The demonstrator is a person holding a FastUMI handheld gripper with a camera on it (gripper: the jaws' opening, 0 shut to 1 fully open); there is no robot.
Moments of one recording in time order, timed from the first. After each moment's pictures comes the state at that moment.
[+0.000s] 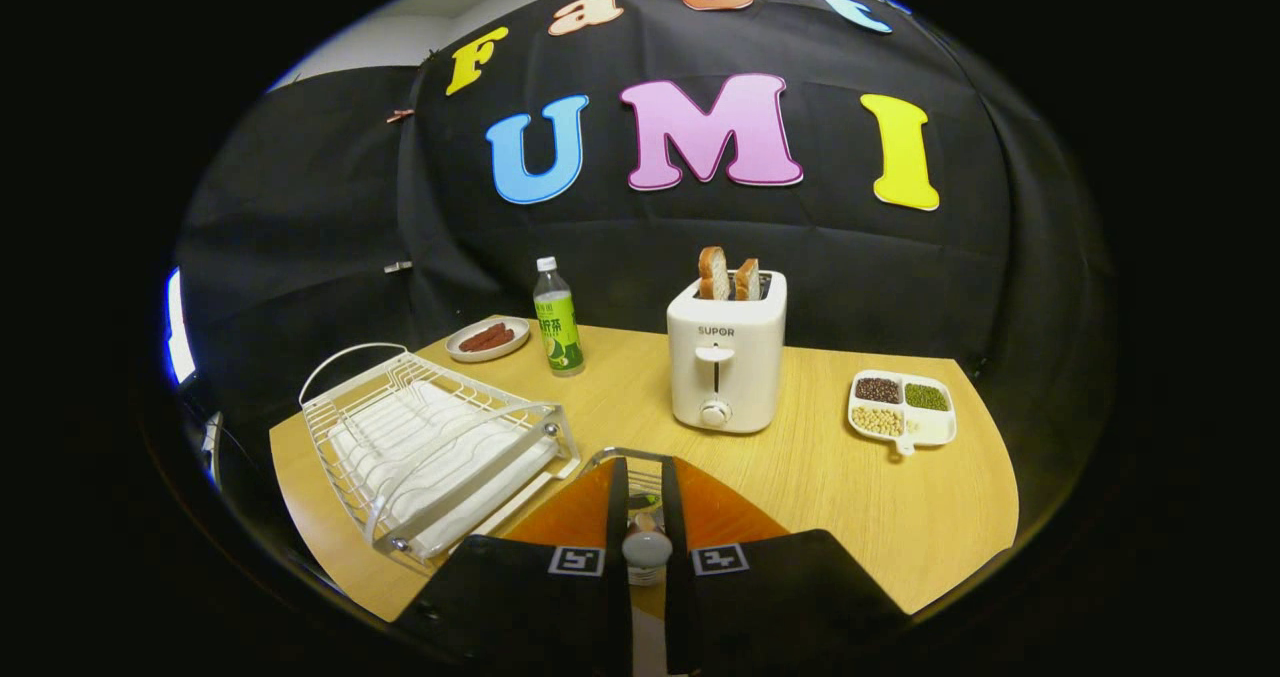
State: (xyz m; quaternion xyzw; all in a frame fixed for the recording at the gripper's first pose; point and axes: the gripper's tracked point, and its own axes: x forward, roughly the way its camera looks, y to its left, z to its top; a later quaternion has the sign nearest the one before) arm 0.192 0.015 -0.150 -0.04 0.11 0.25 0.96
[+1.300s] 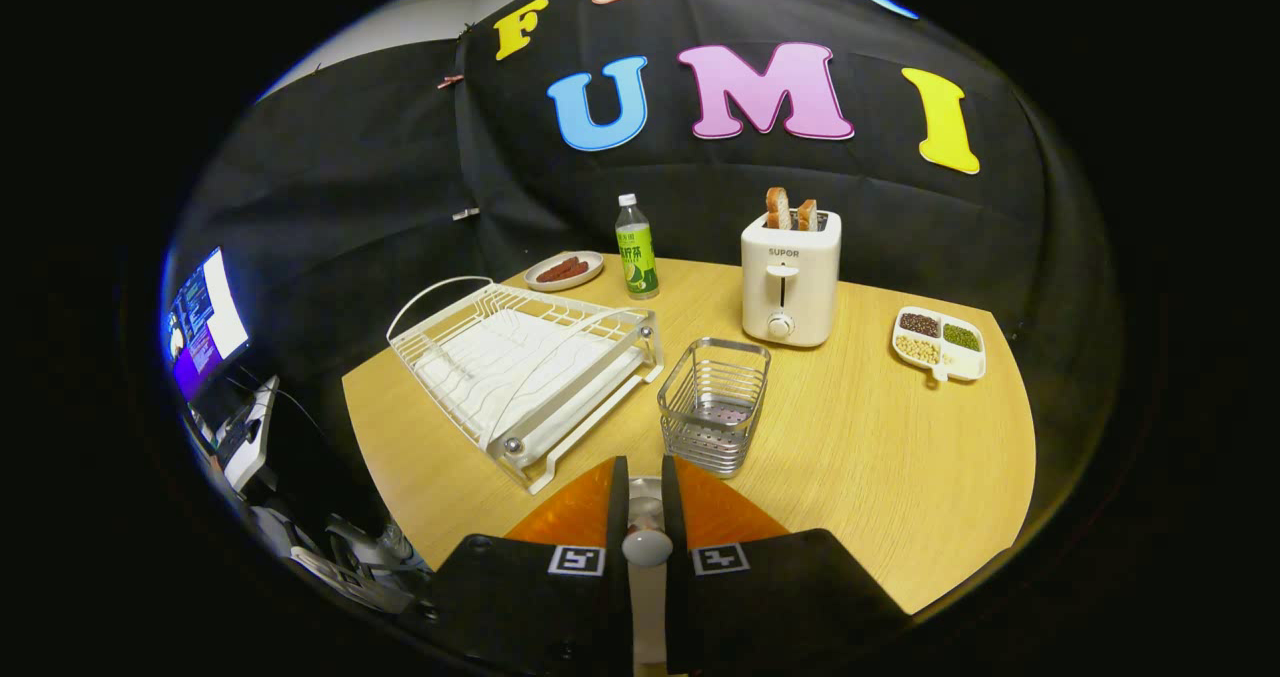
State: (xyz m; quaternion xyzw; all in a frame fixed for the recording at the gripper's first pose) arm 0.081 0.013 -0.199 -0.08 0.21 0.32 0.92
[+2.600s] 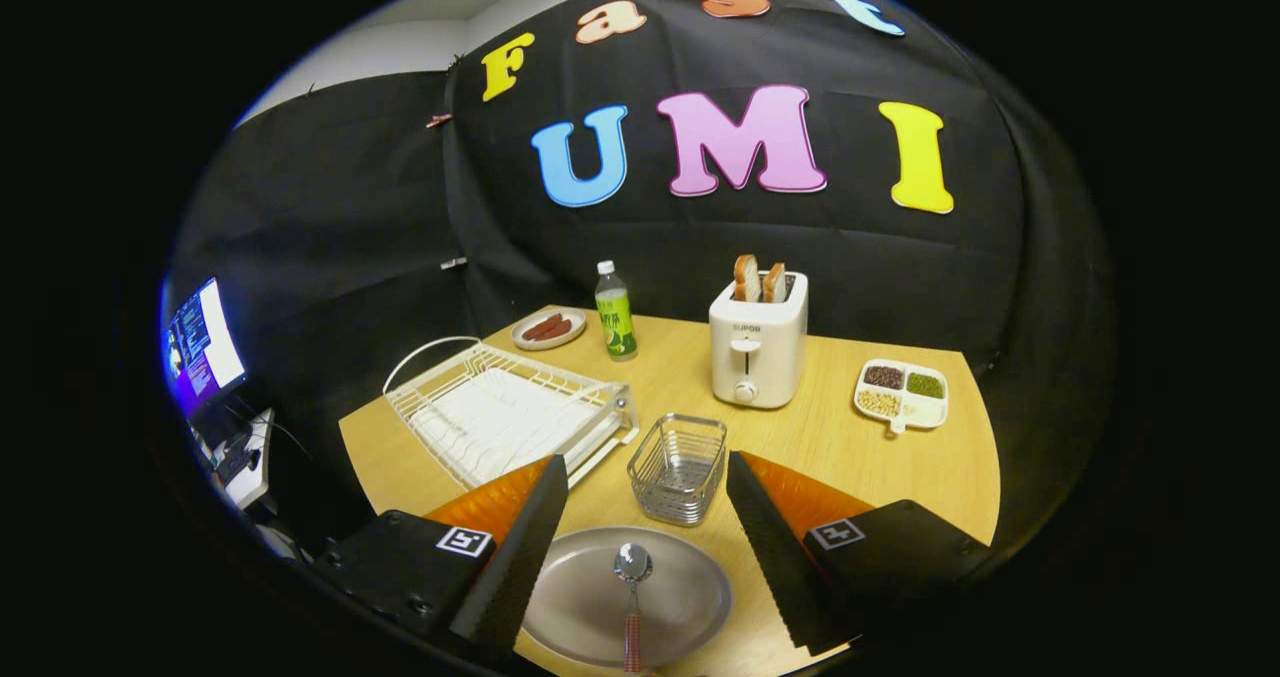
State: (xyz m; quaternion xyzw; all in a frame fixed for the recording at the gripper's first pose) arm 0.098 -0.006 -0.098 -0.03 0.14 0.29 0.95
